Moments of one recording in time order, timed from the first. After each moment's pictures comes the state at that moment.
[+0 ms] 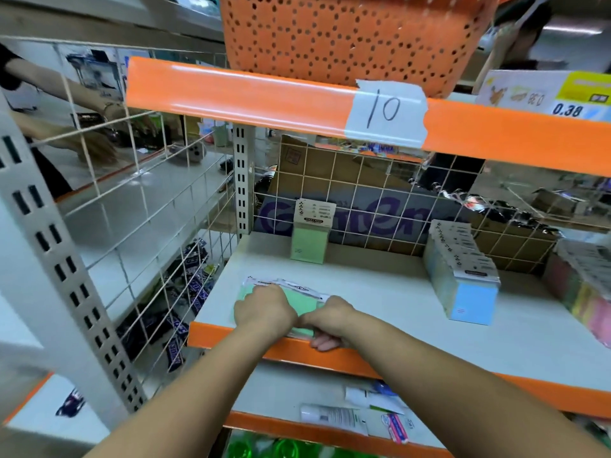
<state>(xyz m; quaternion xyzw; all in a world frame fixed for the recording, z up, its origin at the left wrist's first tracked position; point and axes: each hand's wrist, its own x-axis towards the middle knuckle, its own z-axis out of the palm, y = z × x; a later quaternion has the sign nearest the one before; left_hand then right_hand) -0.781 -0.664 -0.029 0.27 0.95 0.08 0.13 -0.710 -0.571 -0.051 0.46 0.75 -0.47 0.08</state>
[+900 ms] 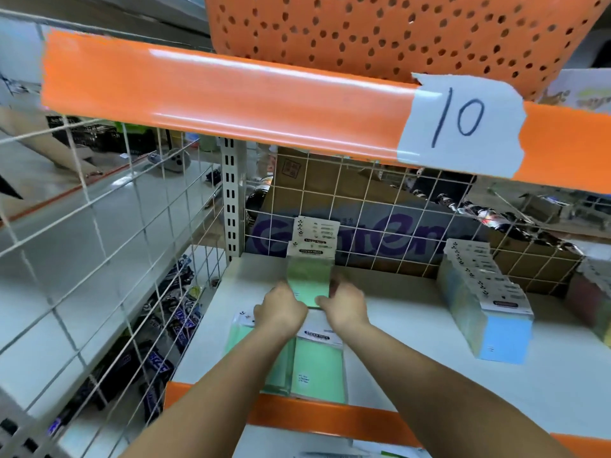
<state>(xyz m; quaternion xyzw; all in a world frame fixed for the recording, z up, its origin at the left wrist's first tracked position) -0.846 -0.587 -0.059 0.27 0.90 0.29 0.18 -0.773 -0.500 -0.064 0.48 0.81 -0.31 -0.12</state>
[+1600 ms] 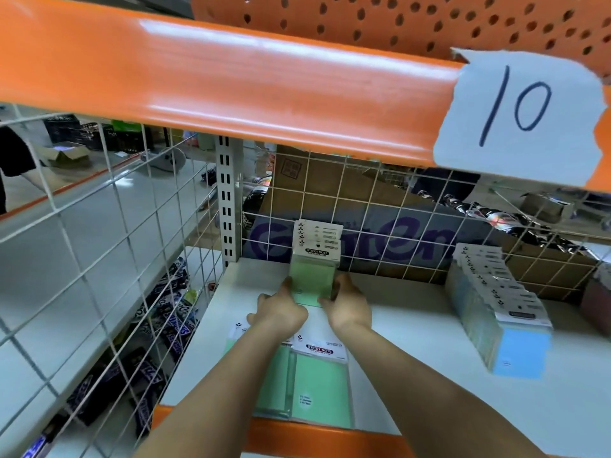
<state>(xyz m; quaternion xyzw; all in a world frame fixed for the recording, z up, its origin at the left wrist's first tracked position) -0.872 -0.568 -0.072 0.29 0.88 0.29 0.25 -0.794 -0.471 -0.087 0.48 0.82 -0.28 -0.14</state>
